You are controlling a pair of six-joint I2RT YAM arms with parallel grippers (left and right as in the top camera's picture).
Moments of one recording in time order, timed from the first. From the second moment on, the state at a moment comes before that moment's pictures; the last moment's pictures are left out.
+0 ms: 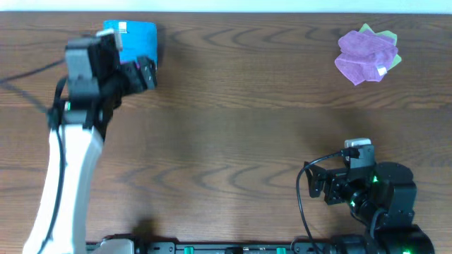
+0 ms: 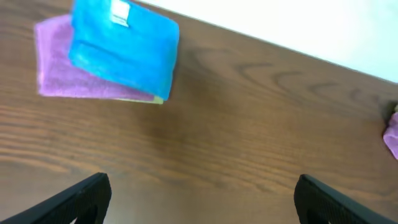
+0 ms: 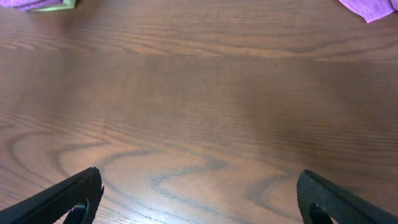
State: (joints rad) left arm 0.02 1.33 1.19 -0.55 0.20 -0.27; right arm 0.06 0.51 0.68 -0.88 -0.24 0.10
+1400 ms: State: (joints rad) left arm 0.02 0.17 0.26 -0.58 0.02 -0.18; right arm 0.06 0.51 0.67 -0.88 -0.24 0.10
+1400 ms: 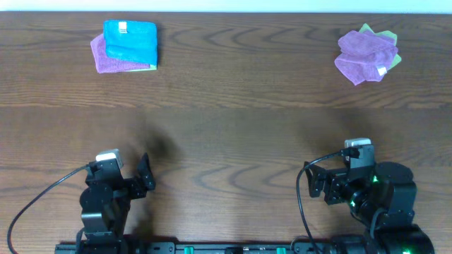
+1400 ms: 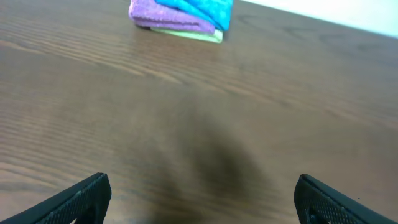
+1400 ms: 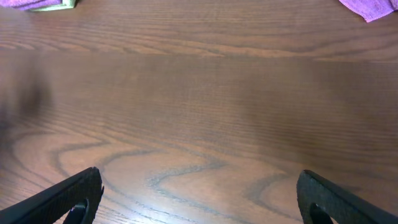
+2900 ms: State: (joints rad) left arm 0.02 0.01 0.16 -0.71 -0.02 -0.02; right arm 0.06 0.51 0.67 -0.88 -0.24 0.10
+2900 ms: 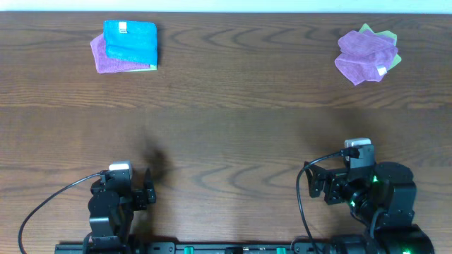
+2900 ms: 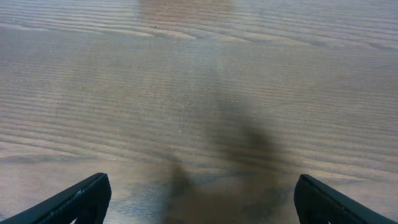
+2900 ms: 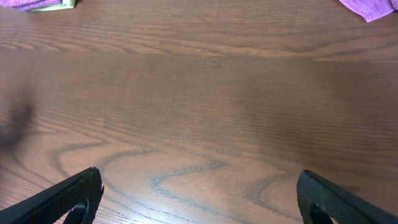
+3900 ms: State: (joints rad) left arm 0.02 0.01 0.16 -0.71 -0.02 -0.02; right arm 0.02 0.10 0.28 -0.76 -0.07 0.02
